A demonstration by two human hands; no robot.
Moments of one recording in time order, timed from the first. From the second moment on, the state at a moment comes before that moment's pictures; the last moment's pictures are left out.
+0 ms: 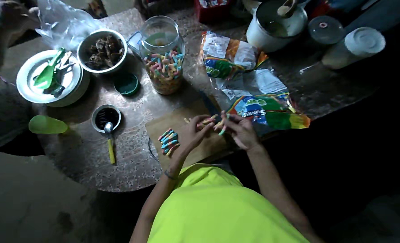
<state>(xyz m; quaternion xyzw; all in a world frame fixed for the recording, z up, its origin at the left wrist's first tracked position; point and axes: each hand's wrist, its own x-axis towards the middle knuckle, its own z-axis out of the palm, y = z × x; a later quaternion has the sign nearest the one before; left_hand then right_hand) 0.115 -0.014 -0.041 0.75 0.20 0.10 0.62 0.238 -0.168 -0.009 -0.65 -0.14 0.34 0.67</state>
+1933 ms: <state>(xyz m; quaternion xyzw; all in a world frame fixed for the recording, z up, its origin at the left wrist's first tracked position) 0.066 0.032 -0.055 0.87 0.32 0.06 0.37 0.244 -0.114 -0.056 -0.82 -0.48 0.28 0.13</state>
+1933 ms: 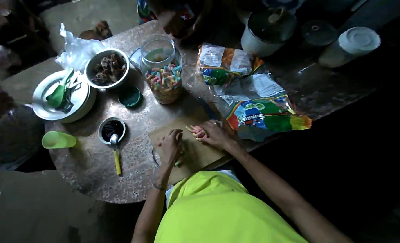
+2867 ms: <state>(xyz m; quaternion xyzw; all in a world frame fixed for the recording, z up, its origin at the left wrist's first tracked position) 0.075 -0.009 -0.038 0.56 0.32 0.18 0.74 0.215 -0.112 -0.049 -0.68 -0.13 0.27 0.67</state>
